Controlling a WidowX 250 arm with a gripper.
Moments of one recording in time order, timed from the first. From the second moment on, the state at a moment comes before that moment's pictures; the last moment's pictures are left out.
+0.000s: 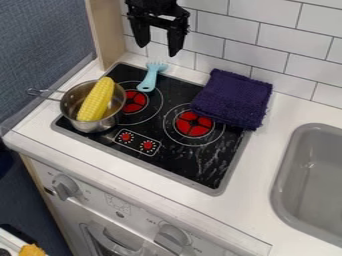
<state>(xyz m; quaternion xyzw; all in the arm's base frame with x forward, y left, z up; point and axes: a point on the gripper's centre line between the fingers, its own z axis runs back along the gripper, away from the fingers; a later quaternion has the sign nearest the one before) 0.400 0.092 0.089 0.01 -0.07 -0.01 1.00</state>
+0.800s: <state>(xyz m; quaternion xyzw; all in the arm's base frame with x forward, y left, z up) 0.399 0.009 0.067 -0.02 -0.07 -0.06 1.00</state>
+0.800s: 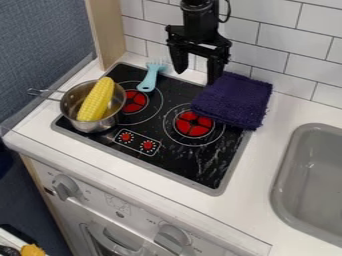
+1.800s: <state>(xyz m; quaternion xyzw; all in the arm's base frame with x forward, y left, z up) 0.410 -0.024 0.013 0.03 0.00 -0.11 0.99</state>
